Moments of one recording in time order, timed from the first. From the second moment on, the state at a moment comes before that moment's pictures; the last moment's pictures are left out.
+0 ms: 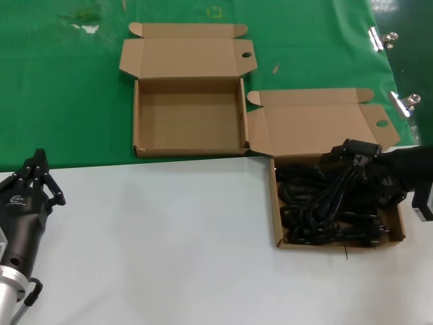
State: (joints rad) left arm 0.00 -0.30 1.60 -1.60 -1.80 0.00 0.00; right arm 1.14 0.57 -1.98 0.21 1.53 -1.26 -1.79
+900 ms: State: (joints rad) left arm 0.00 -0.30 1.60 -1.60 -1.80 0.00 0.00; right arm 1.11 0.56 -1.97 0.19 1.52 -1.26 -1.82
